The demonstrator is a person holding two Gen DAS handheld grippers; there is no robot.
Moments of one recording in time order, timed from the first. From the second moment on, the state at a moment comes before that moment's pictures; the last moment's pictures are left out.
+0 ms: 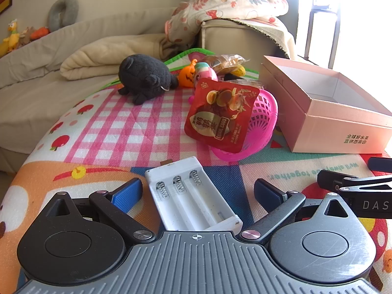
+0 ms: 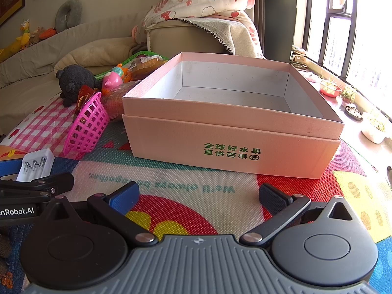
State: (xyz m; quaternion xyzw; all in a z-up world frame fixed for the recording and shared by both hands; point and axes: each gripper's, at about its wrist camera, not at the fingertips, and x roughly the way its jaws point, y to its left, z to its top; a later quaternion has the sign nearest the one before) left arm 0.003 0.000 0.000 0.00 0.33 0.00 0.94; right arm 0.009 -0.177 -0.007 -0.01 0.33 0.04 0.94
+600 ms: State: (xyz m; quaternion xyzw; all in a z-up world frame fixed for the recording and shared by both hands) left arm 0.002 0.000 0.001 0.00 0.33 0.00 0.94; right arm 0.008 -0.177 -0.007 -0.01 0.33 0.04 0.94
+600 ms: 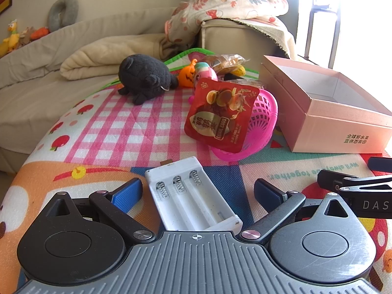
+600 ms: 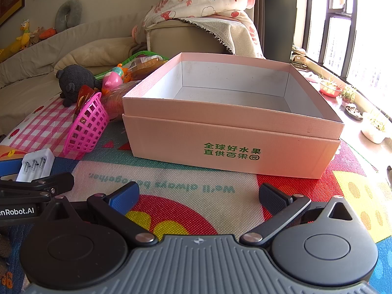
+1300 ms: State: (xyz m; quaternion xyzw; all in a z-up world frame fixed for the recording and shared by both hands) left arm 0.001 -0.001 0.000 0.01 0.33 0.00 0.94; right arm 0.007 -0.179 -0.008 -0.01 0.34 0.04 0.94
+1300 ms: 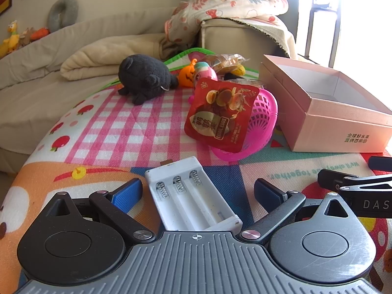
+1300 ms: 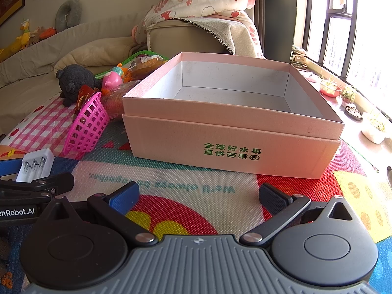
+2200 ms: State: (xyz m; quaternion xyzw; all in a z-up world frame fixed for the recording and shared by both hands) left arm -0.010 0.053 0.038 -0.10 0.39 -0.07 0.91; right arm 0.009 -0.182 0.003 -0.03 0.38 0.07 0.92
